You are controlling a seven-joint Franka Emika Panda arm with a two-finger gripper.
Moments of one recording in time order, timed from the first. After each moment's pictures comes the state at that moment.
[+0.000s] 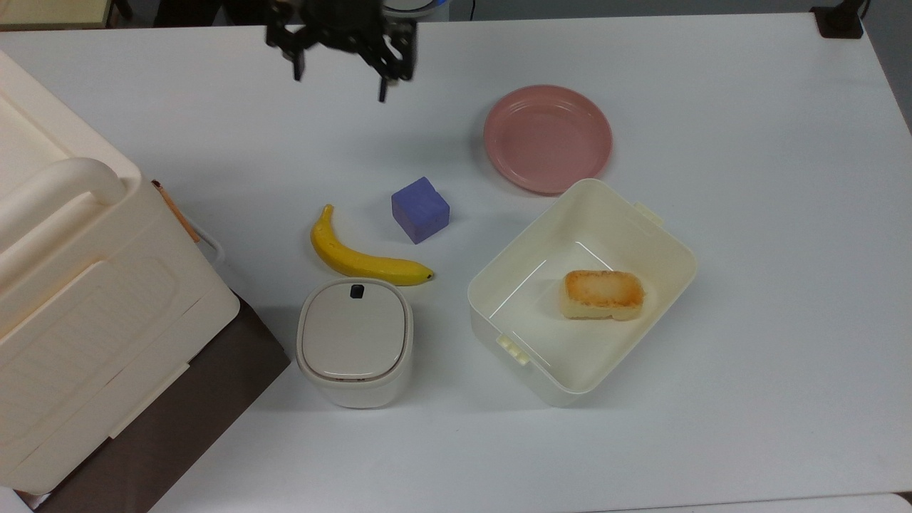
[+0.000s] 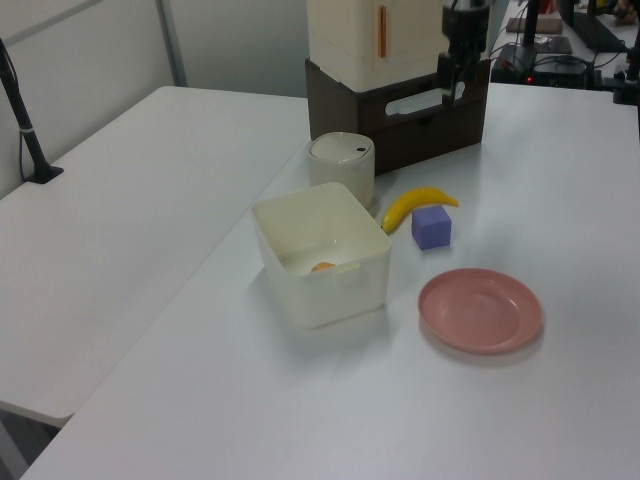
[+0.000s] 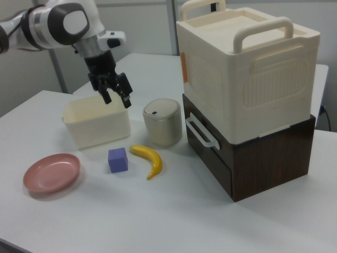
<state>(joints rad) -0.15 0.06 0.16 -1.65 -0.17 1.77 0.22</state>
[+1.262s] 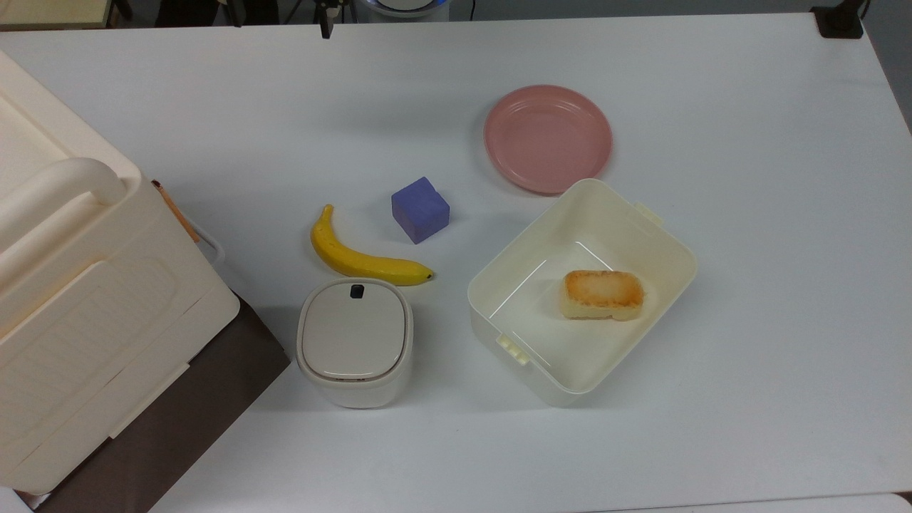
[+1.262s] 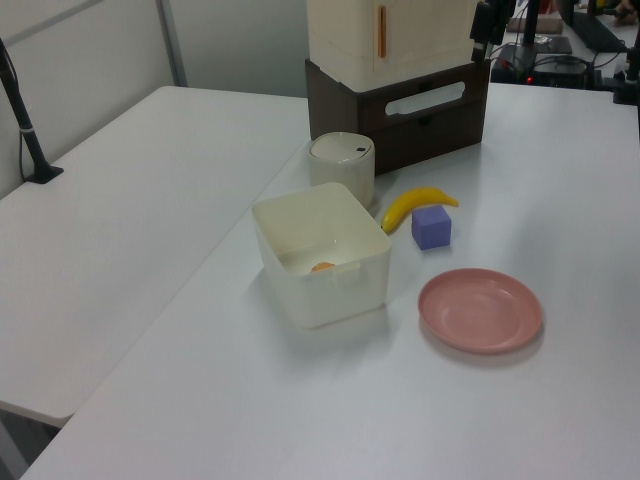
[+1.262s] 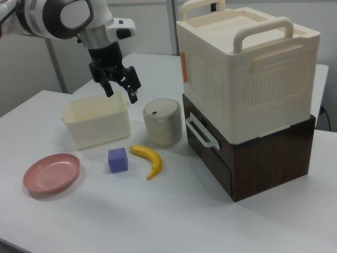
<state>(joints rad) 0.11 -0.07 -0.24 -1.70 -0.05 1.76 0.00</state>
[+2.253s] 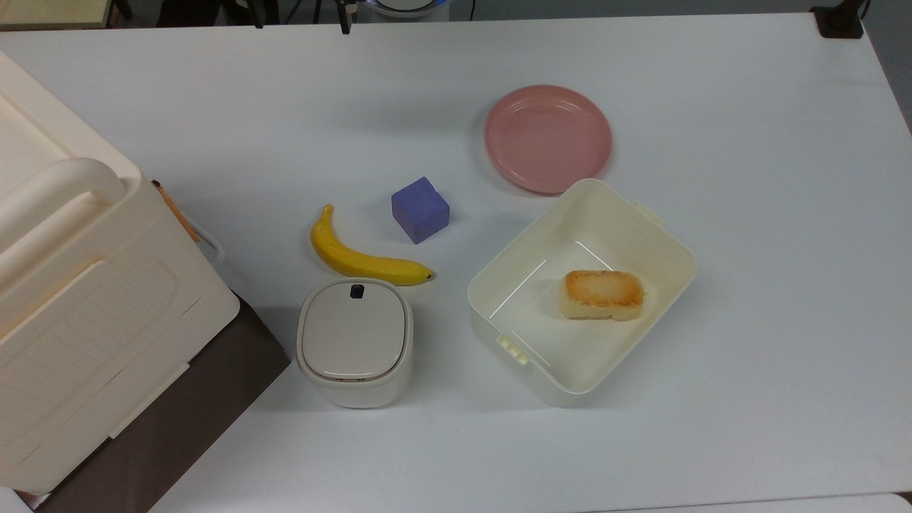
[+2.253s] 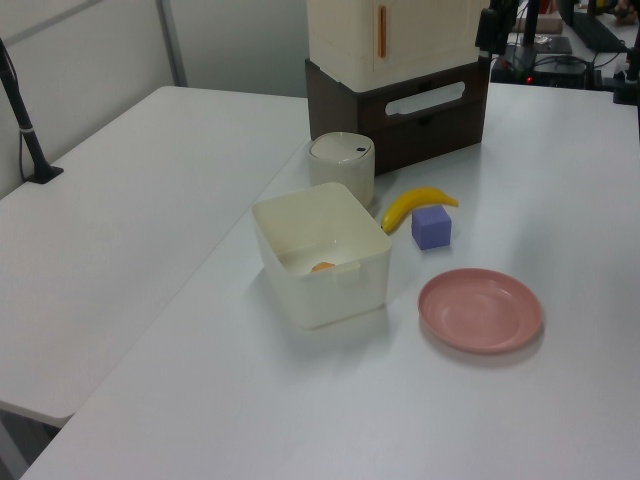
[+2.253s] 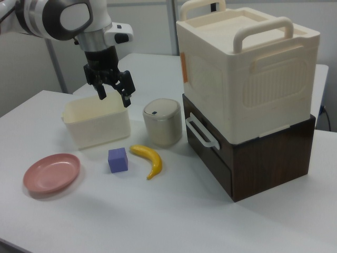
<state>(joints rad) 0.03 -0.07 -0.15 -1.71 0.01 1.72 -0.03</state>
